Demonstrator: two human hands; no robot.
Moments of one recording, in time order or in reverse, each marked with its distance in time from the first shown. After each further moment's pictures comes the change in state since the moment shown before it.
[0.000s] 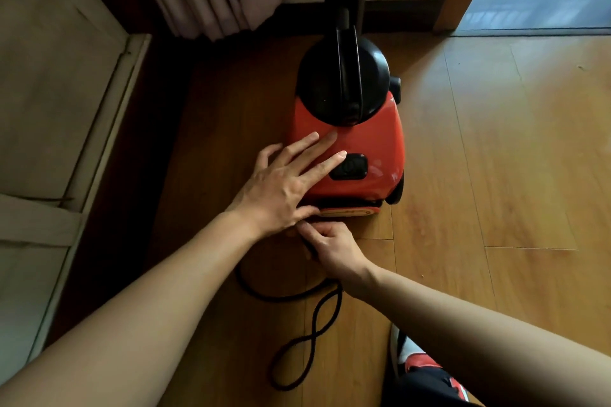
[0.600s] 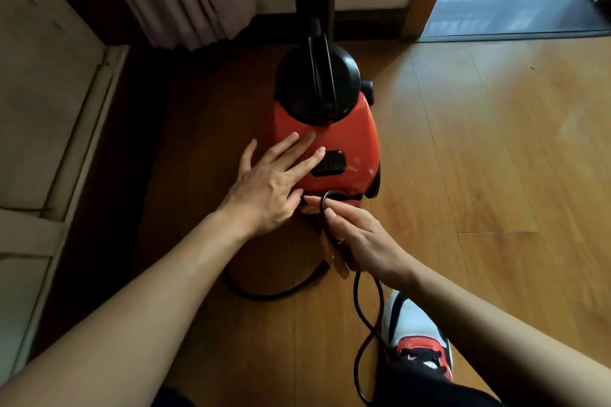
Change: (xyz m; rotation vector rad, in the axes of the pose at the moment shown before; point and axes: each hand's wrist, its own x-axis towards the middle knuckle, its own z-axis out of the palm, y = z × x) left_hand 0.002 0.015 -0.011 -0.125 -0.074 -0.084; right_hand -0.056 -0.031 -0.054 -0.053 -0.153 -0.314
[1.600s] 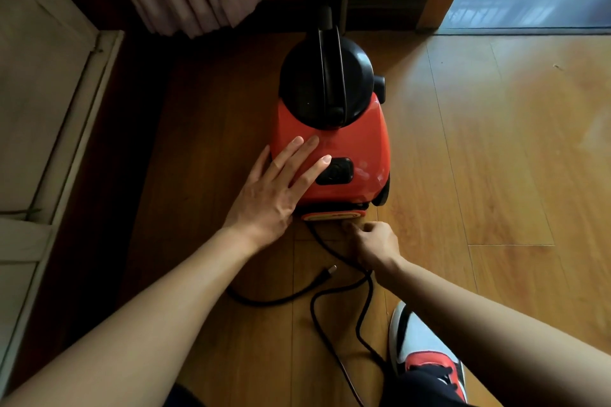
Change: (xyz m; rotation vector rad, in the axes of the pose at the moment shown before) left_hand 0.005 -0.010 0.032 0.150 0.146 0.066; right_hand 0.051 0.095 -0.033 -0.192 0.507 0.624
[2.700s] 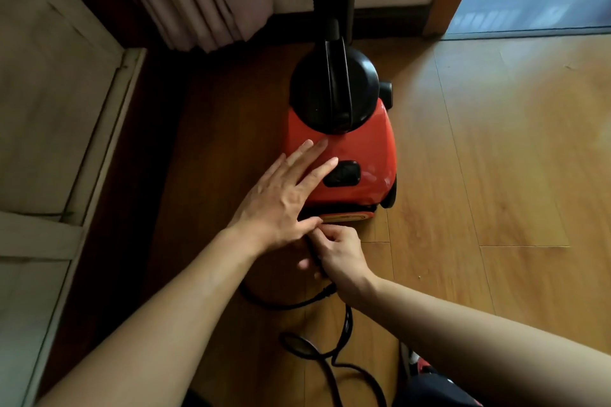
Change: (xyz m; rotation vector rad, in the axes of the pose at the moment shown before) left_hand -0.003 0.003 -0.029 -0.173 -0.103 -0.011; right_hand -0.082 -0.048 0.048 0.363 -0.272 -0.174
